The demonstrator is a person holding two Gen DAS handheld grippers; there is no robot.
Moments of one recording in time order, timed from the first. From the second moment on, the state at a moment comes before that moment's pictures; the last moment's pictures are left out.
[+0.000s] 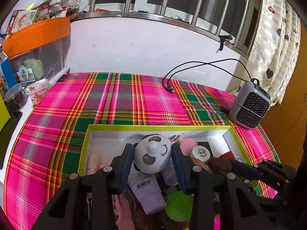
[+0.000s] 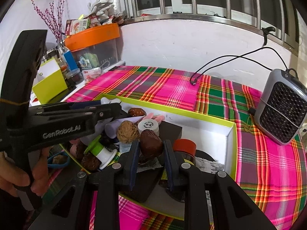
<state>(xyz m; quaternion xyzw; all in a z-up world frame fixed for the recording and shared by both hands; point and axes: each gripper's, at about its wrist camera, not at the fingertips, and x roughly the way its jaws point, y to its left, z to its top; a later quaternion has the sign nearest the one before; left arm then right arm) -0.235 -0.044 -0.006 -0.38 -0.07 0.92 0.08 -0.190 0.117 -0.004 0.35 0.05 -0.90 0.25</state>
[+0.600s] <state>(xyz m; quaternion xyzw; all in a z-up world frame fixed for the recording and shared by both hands) -0.240 -0.045 -0.013 -0.40 -0.07 0.91 0.07 -0.182 0.116 0.000 0.34 0.06 -0.91 0.24</state>
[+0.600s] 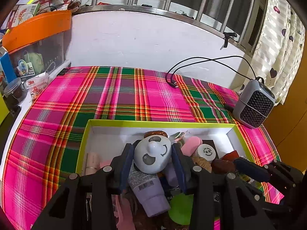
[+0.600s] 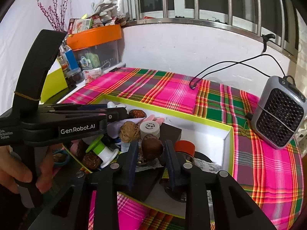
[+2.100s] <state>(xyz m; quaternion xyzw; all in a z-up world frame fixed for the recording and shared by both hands) -0.115 -0.026 0.021 -0.38 -0.05 0.92 0.08 -0.101 0.149 0.029 0.35 0.04 -0.91 0.22</state>
